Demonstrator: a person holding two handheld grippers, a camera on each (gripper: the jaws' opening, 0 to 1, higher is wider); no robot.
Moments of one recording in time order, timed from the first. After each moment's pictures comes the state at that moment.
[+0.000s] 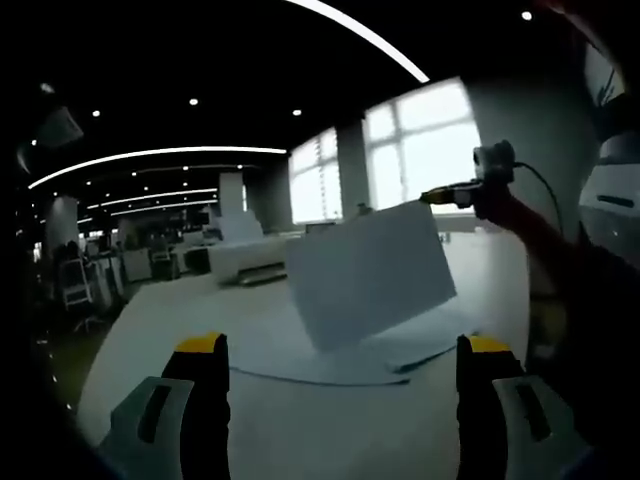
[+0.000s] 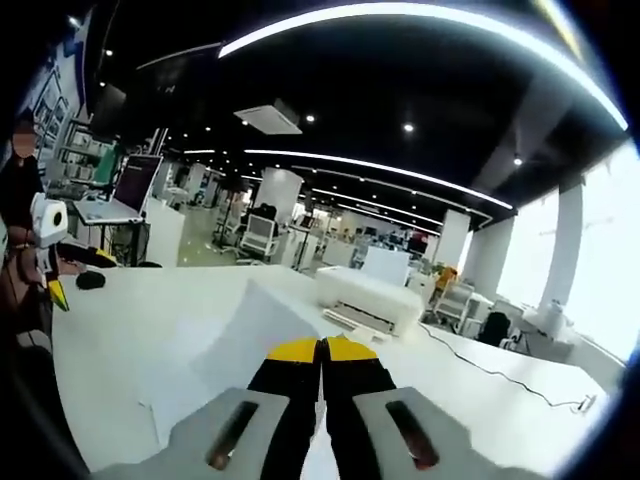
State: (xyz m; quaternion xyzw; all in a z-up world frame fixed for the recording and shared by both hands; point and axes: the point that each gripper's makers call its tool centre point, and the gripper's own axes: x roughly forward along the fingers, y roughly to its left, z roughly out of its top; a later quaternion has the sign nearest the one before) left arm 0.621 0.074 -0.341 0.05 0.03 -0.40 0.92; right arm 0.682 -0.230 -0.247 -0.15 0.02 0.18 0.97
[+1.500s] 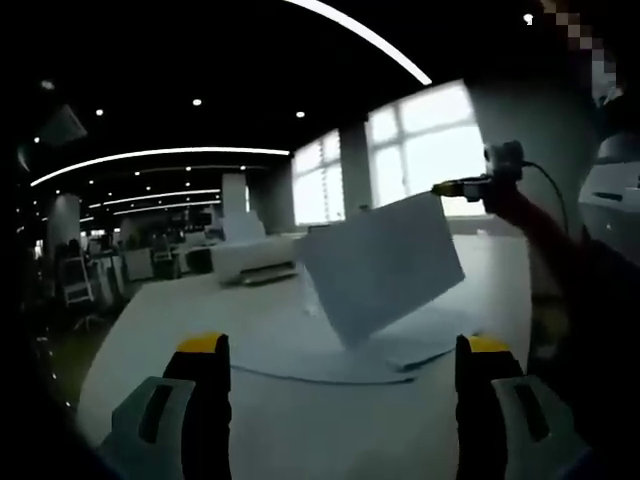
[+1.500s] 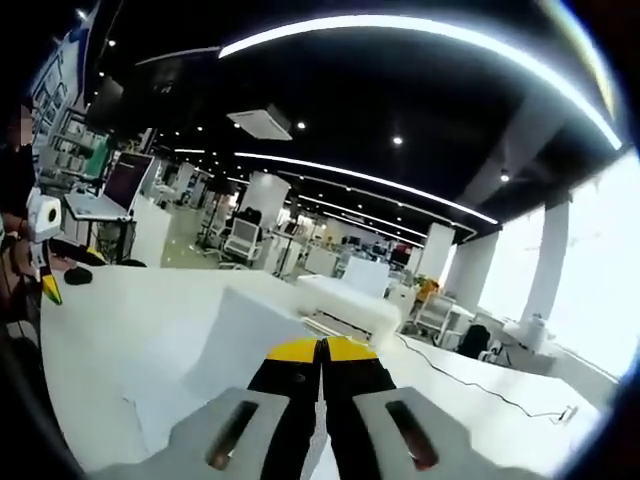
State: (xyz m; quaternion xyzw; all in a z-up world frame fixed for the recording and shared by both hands) left arm 0.624 0.080 -0.344 0.04 0.03 -0.39 0.92; right arm 0.670 -0.250 -0.225 -0.18 -0.01 0.14 0.97
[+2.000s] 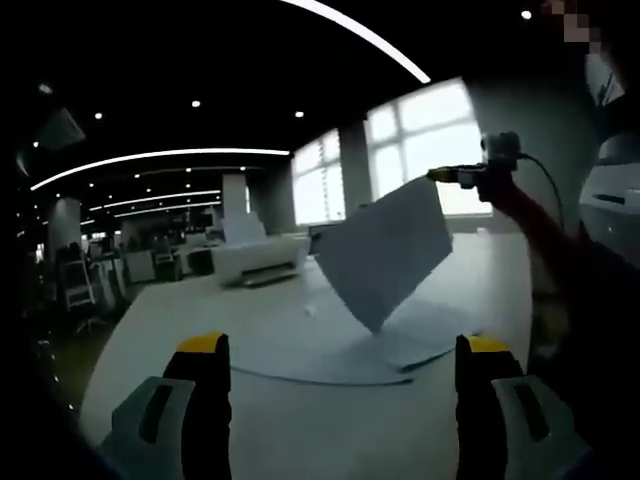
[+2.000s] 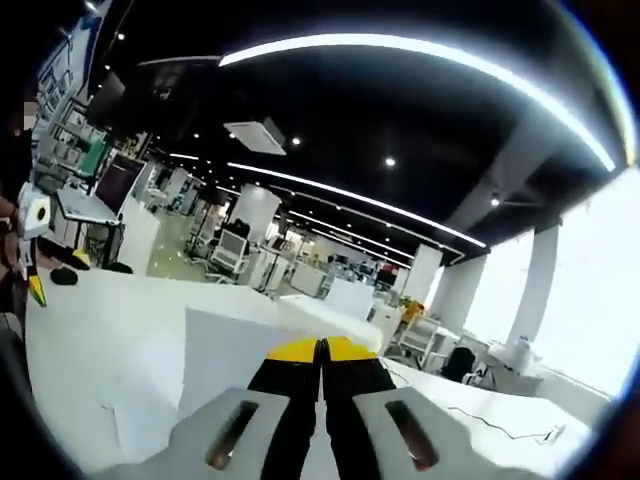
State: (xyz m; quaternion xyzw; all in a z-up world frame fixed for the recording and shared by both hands) left arm 0.622 0.079 -0.341 0.05 0.02 -0.39 0.92; right arm 0.679 -0.254 -0.188 -0.20 -0.06 0.12 0.97
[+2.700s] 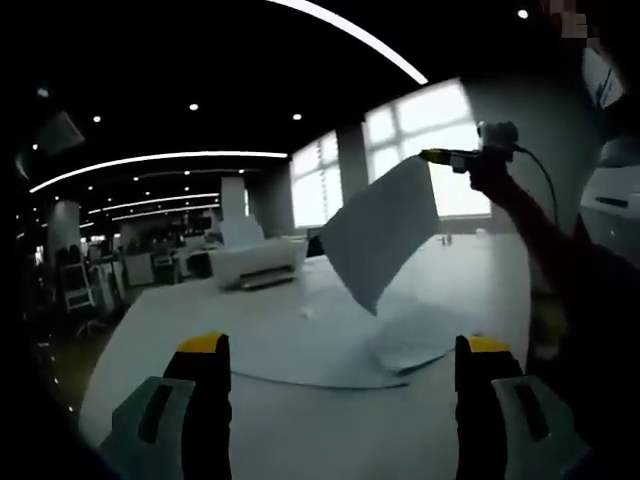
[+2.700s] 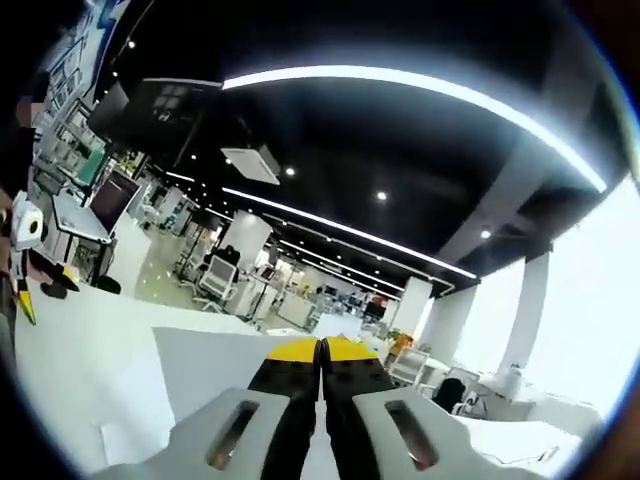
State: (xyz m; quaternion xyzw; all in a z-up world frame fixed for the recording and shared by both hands) left arm 0.621 0.074 -0.339 0.05 0.02 -0.39 0.92; right arm 0.673 -0.247 -0.145 -0.20 -0.13 0.12 0.96
